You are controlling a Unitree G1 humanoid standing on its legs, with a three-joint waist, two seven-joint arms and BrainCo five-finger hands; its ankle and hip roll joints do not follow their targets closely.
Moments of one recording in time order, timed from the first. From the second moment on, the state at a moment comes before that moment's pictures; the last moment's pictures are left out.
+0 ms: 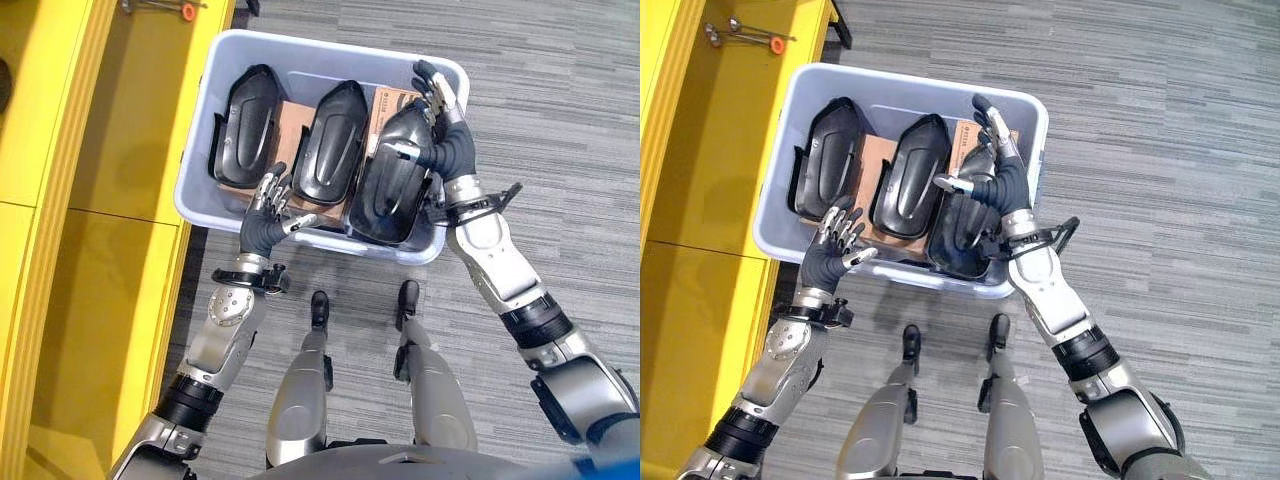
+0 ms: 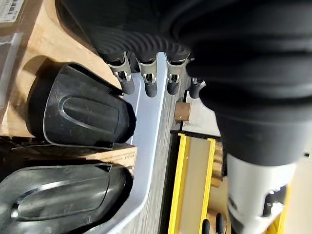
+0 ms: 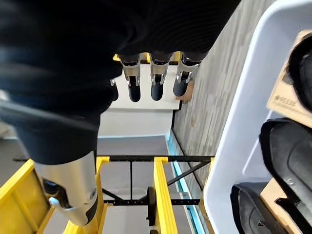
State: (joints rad) left arm -0.14 0.42 -0.26 -0.05 -0.50 -0.23 0.16; right arm -0.64 -0.39 0.37 0.07 0.23 -0.18 -0.28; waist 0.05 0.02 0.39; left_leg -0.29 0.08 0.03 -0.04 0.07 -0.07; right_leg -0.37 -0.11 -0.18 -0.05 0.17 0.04
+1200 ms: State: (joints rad) left arm -0.17 0.49 -0.34 -0.07 -0.58 -0.25 0.17; right arm -1.07 -0.28 0.40 0.96 0.45 -0.15 -0.36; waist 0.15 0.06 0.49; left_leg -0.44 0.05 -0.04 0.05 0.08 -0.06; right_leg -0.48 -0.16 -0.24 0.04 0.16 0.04
